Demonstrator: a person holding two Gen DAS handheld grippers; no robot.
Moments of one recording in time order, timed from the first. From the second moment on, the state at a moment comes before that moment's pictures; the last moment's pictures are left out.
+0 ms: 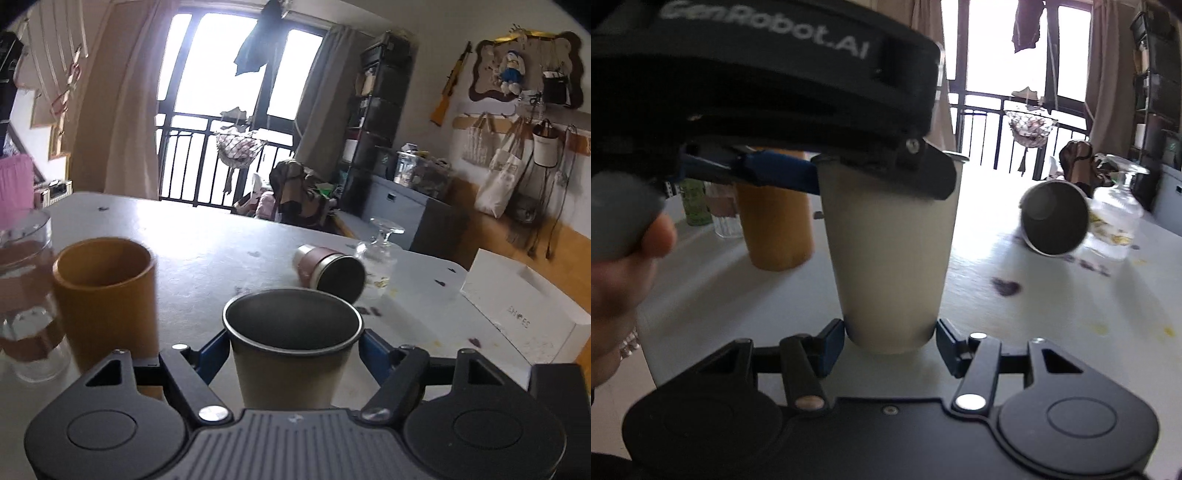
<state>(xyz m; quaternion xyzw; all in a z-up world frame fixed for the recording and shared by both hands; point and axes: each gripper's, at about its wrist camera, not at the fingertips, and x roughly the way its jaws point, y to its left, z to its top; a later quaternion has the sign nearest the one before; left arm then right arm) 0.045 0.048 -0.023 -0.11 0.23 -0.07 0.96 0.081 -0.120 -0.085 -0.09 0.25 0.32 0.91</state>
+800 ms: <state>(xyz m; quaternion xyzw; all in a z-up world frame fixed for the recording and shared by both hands) 0.047 0.065 -0.036 -0.15 0.27 -0.07 0.95 0.094 -0.099 -0.085 -0.08 0.27 0.36 0.89</state>
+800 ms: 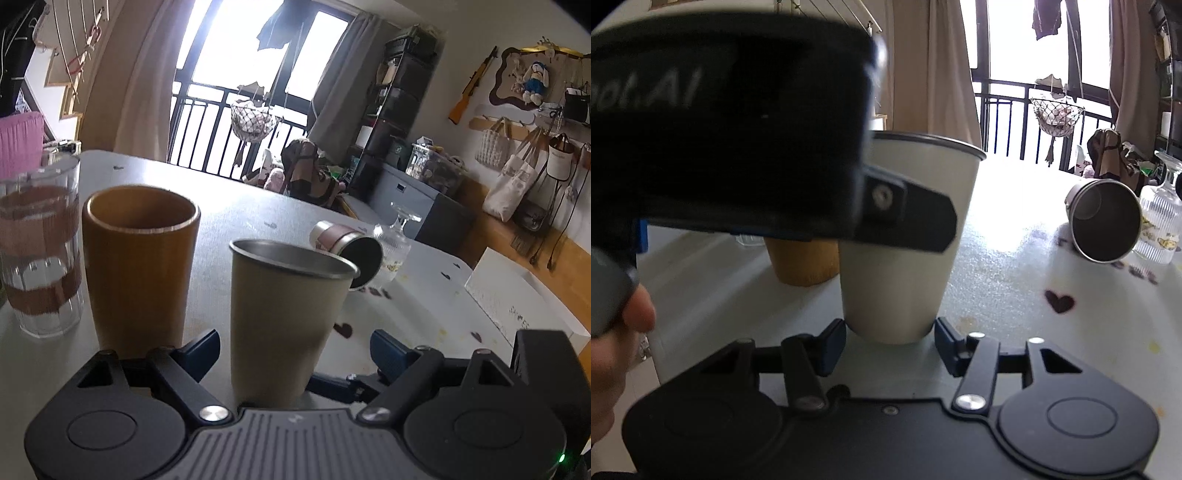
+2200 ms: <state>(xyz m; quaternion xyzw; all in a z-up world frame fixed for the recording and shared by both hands) 0.036 0.054 -0.031 -0.10 0.24 -0.07 0.96 0.079 -0.100 -0.085 -0.09 0.26 0.35 0.90</state>
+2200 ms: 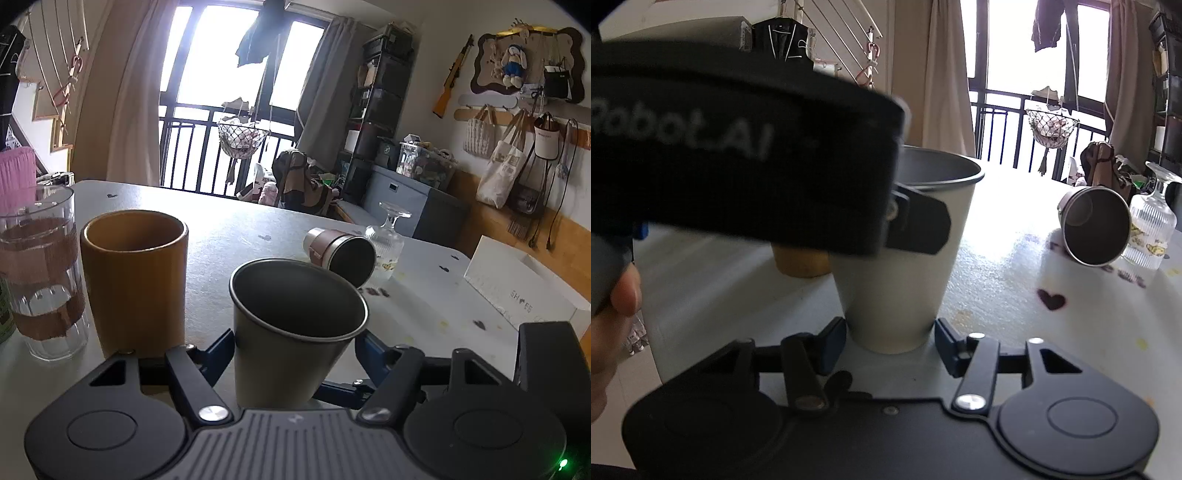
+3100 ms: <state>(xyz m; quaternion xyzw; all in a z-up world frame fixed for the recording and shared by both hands) 0.002 0.059 -0.019 -0.09 0.23 -0.05 0.97 0.041 -0.169 -0.067 -0.05 0.23 0.27 0.93</state>
